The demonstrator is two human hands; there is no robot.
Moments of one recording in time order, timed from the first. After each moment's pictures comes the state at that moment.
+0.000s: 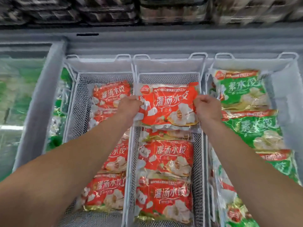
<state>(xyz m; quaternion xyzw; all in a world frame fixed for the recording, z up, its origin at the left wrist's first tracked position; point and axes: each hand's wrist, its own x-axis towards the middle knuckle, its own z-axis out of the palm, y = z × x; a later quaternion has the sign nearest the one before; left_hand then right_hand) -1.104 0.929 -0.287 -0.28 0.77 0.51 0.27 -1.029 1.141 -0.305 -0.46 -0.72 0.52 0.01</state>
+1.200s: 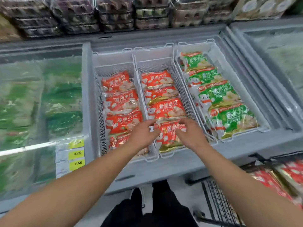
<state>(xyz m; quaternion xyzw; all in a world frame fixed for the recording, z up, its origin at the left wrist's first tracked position) -0.803 0.709 -0.184 0.21 0.85 0.34 0.34 -0.696 0.873 -0.183 -0.33 -0.88 0.33 -0.06</state>
